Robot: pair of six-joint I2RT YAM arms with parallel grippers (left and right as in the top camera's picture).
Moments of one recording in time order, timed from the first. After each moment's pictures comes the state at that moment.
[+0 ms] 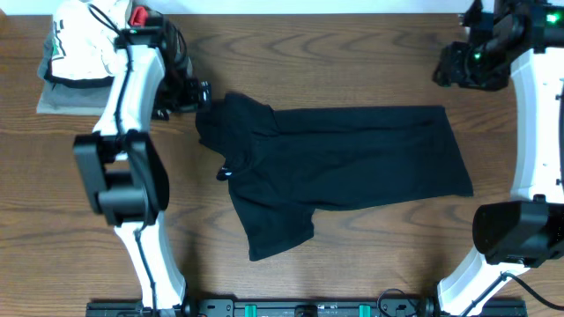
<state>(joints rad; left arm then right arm) 0.04 2.16 1.93 -1.28 0.09 -0.07 -0.06 1.92 2.09 -1.40 -0.16 0.02</state>
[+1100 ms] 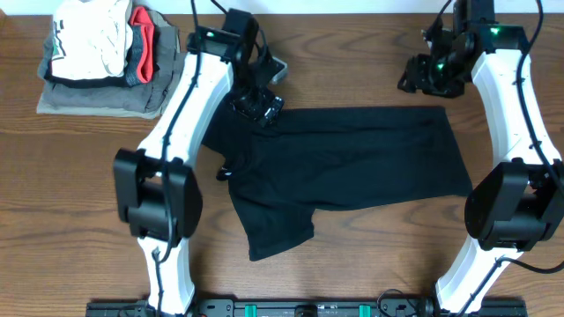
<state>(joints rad) -0.28 2.12 1.92 -1.27 0.22 0.35 -0.03 2.01 1.87 -1.16 -0.26 0.05</state>
